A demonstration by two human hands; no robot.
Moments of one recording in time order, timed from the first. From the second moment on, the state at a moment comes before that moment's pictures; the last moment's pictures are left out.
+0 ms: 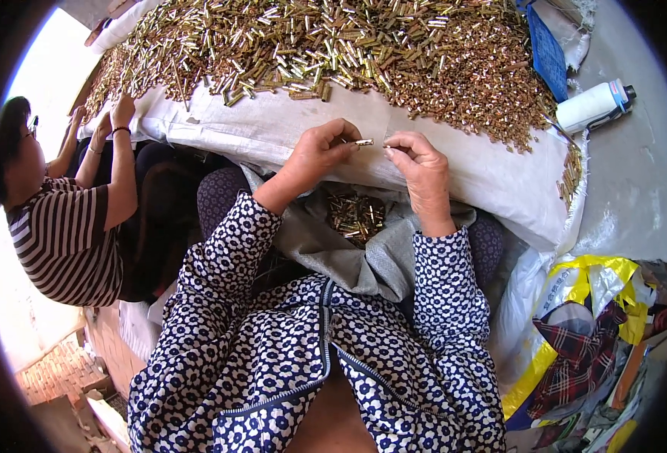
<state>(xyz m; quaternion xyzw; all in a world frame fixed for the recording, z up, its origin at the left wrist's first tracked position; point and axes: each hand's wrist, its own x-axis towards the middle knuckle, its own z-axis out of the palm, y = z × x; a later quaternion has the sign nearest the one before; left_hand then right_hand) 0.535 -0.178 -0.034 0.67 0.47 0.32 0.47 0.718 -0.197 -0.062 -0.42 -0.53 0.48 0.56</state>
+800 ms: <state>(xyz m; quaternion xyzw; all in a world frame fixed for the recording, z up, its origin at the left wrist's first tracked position) 0.543 -0.187 -0.042 0.50 0.42 0.42 0.63 0.710 -0.200 -0.066 -0.37 -0.43 0.57 0.59</state>
